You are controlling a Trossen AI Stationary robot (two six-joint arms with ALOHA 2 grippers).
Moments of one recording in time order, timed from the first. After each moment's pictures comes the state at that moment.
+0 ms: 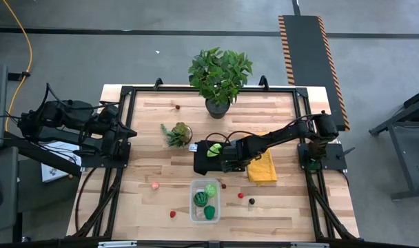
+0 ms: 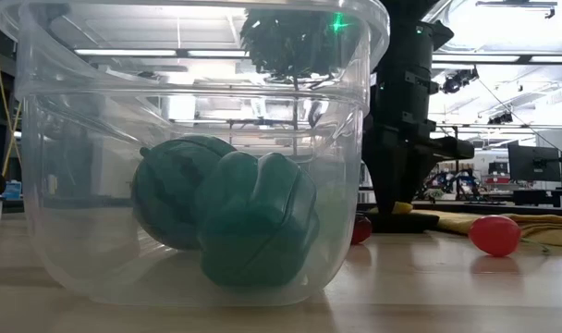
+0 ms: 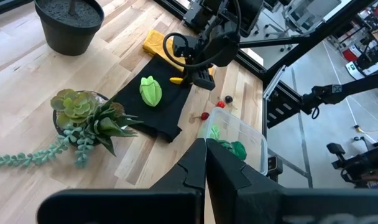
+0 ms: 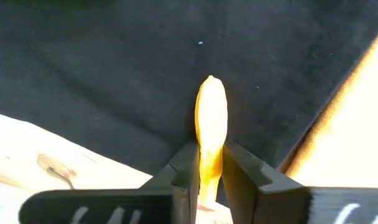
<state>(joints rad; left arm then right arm) 0.01 0.49 1.04 -1.05 -0.06 -0.65 0.12 1.86 1.18 -0.73 -0.01 1.27</state>
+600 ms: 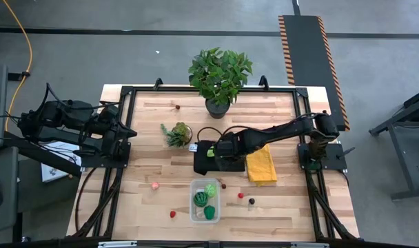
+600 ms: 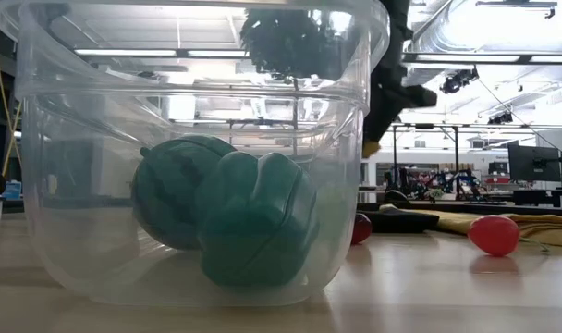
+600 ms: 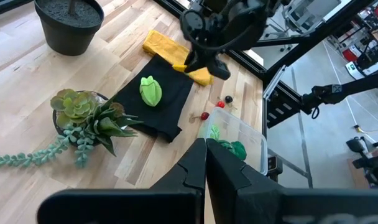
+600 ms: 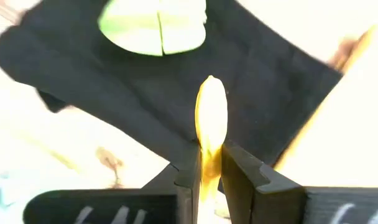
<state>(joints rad) 0.01 0.49 1.04 -1.05 -0.06 -0.65 0.12 1.86 1.45 -0.99 0.11 1.11</state>
